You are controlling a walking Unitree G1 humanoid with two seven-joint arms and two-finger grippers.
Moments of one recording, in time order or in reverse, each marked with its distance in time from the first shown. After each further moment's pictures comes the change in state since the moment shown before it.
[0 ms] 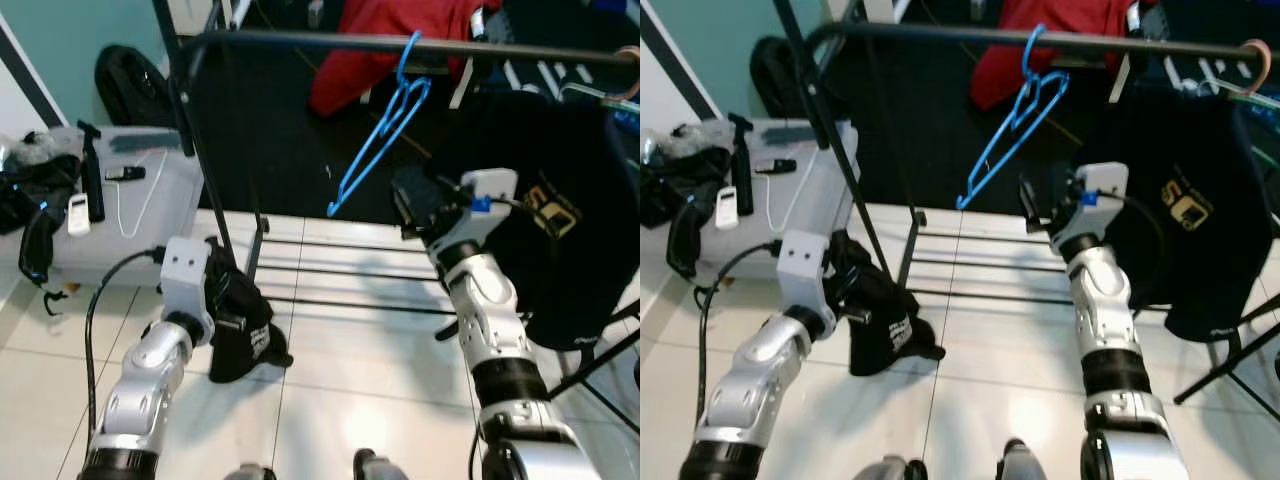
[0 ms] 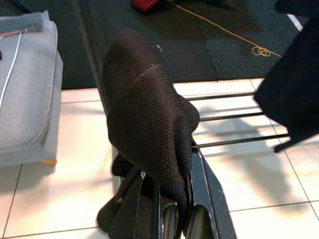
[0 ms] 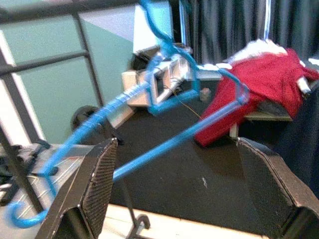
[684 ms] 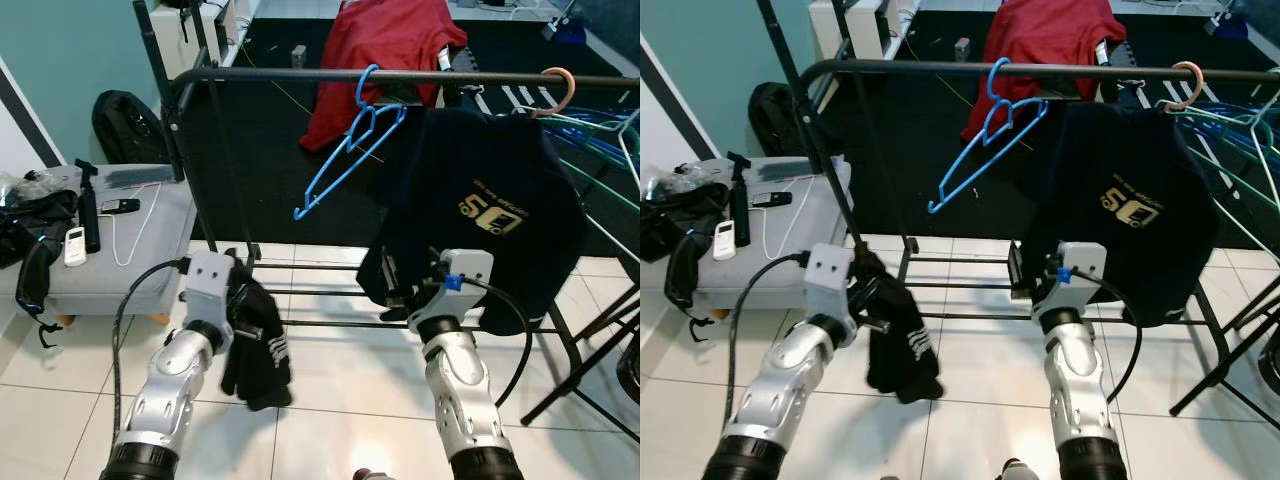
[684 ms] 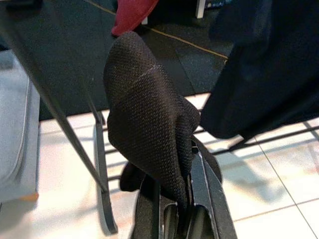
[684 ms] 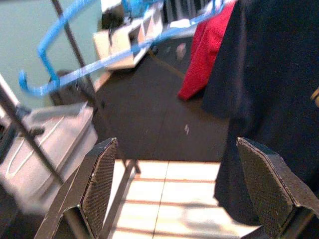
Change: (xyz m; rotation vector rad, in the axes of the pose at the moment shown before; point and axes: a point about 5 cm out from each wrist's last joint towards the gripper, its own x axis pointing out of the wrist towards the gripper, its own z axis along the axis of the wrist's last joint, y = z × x) left arm 0.014 -0.025 -0.007 0.009 -0.026 -0.067; right arm -0.079 0.026 -0.068 0.030 0.281 -0.111
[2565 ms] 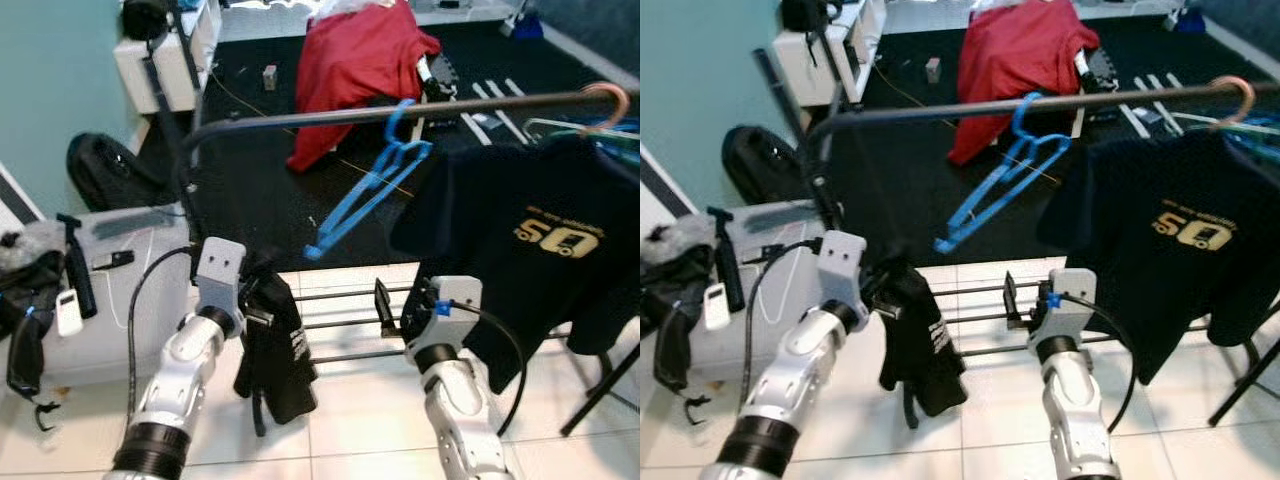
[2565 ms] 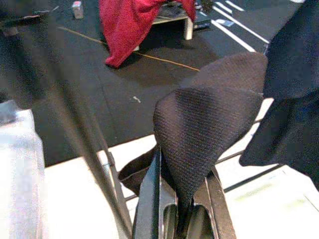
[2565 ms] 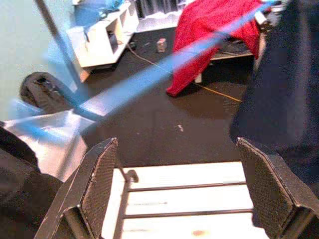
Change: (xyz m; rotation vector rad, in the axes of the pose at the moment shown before) left arm 0.012 -0.003 0.004 0.020 -0.047 -0.008; right arm -0.014 0.011 -0.008 0.012 0.051 -0.002
